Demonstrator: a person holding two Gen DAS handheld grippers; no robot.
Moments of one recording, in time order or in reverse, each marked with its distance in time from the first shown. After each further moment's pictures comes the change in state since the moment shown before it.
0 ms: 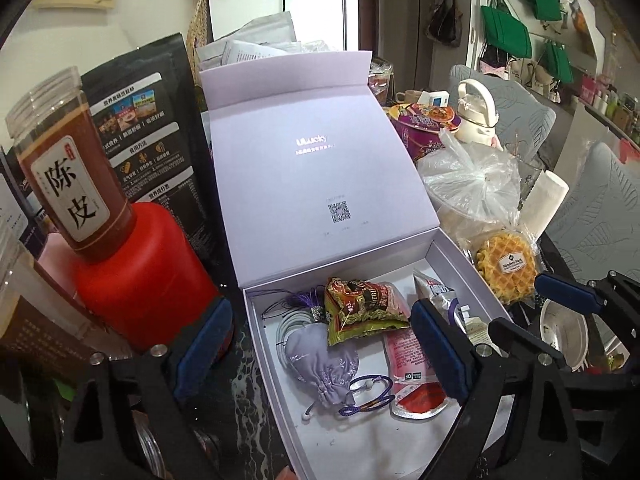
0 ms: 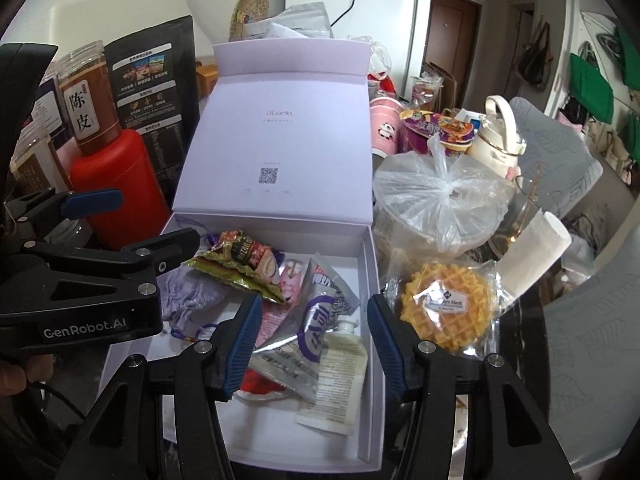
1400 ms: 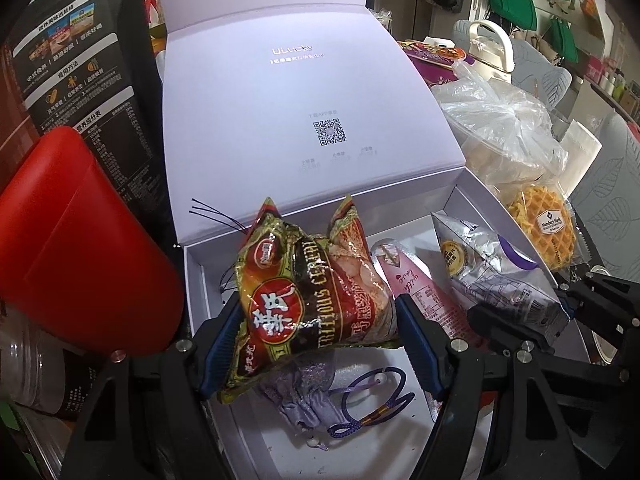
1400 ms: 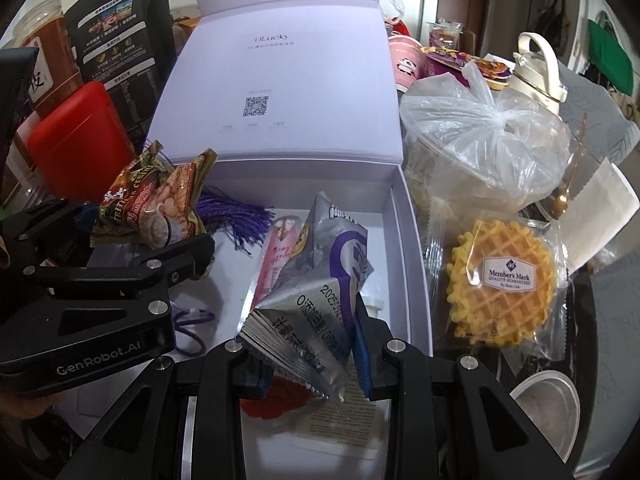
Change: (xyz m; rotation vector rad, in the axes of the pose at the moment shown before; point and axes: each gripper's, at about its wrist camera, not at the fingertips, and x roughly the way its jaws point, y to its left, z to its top) left arm 0.082 -0.008 -0.025 0.002 0.159 -0.029; right arm 0.075 -0.004 -0.010 0.028 0.128 0.056
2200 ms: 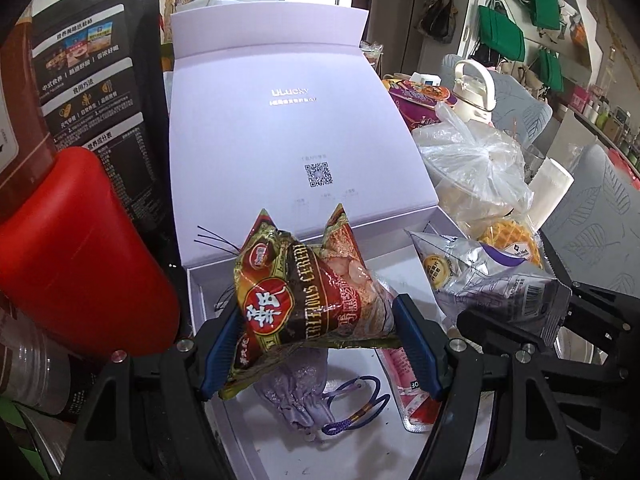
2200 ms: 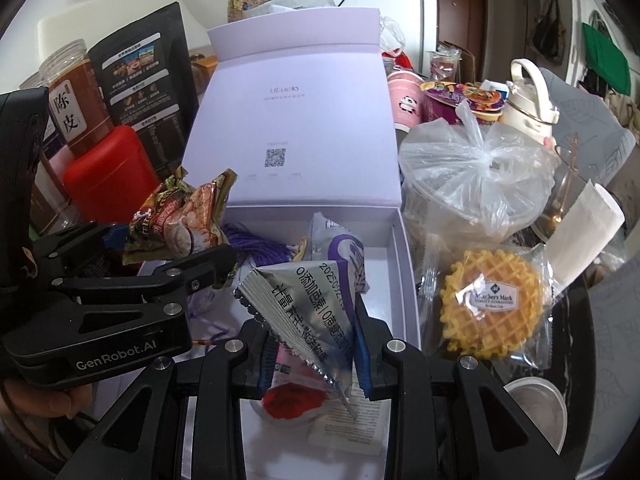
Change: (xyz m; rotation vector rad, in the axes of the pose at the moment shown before) left arm -0.027 0.009 0.000 -0.044 -0.098 -0.083; right arm -0.037 -0.001 0.003 0.017 -0.107 0.059
